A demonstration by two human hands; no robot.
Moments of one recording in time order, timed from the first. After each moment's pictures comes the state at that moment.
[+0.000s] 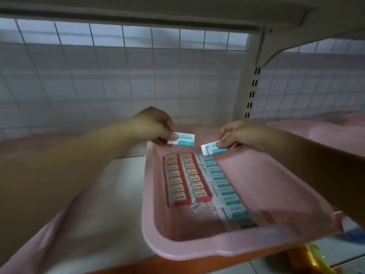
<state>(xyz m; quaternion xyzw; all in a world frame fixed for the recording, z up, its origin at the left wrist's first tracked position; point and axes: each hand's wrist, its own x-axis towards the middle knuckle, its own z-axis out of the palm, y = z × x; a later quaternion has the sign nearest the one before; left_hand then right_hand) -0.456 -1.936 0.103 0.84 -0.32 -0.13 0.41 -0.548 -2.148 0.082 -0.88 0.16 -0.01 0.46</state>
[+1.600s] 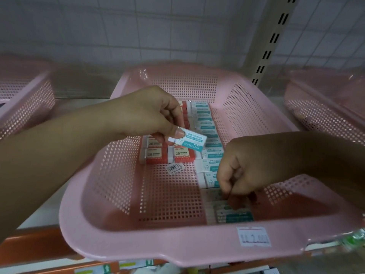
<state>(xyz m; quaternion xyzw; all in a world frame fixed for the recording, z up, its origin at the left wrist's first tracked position) -0.498 -1.967 0.038 0.84 -0.31 -0.25 0.38 -0.607 -2.127 0.037 -0.91 -0.04 0.35 0.20</state>
